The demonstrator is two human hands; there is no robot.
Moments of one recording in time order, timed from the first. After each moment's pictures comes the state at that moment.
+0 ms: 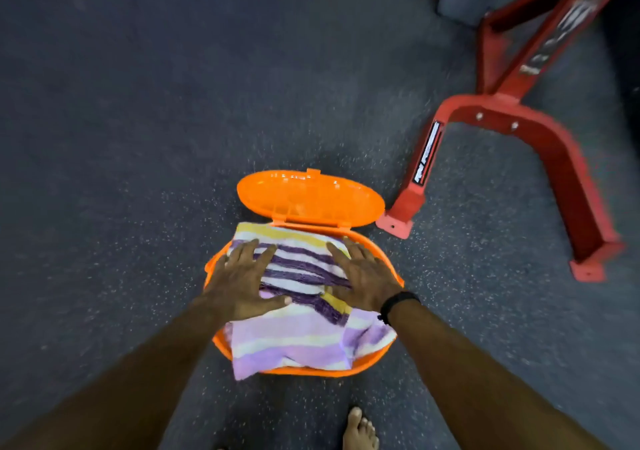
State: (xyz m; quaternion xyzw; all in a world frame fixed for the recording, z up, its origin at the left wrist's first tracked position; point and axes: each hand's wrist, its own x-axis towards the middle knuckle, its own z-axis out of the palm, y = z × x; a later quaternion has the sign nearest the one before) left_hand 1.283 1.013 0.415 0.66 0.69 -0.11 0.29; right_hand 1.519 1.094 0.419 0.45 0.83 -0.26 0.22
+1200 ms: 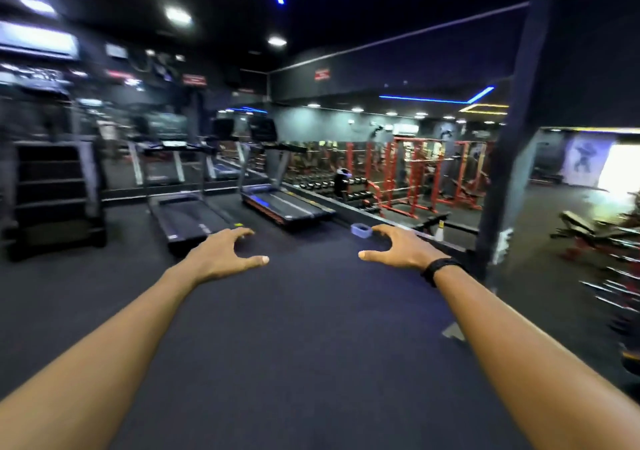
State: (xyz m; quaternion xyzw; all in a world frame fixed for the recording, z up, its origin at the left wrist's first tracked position) left_hand 1.067 0.743 1.268 0.36 0.89 0.27 -0.06; right_hand 1.239 1.058 1.288 0.16 0.96 -0.18 -0.11
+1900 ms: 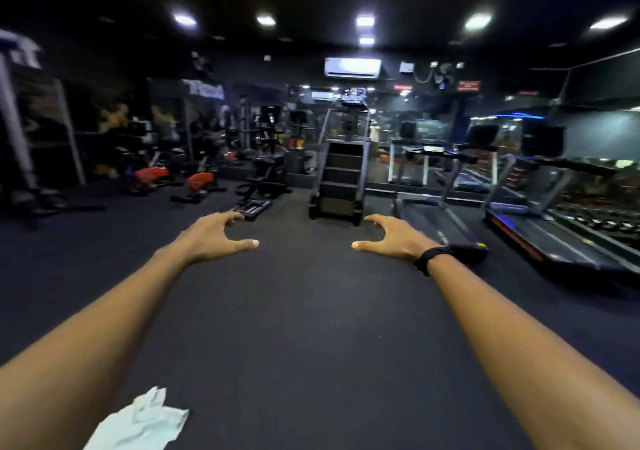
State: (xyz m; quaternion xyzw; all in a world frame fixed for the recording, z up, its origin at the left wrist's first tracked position) left_hand 1.088 0.214 1.271 -0.07 0.95 0.25 -0.15; right_hand 0.971 0.548 1.288 -0.25 0.95 -0.19 -0.02
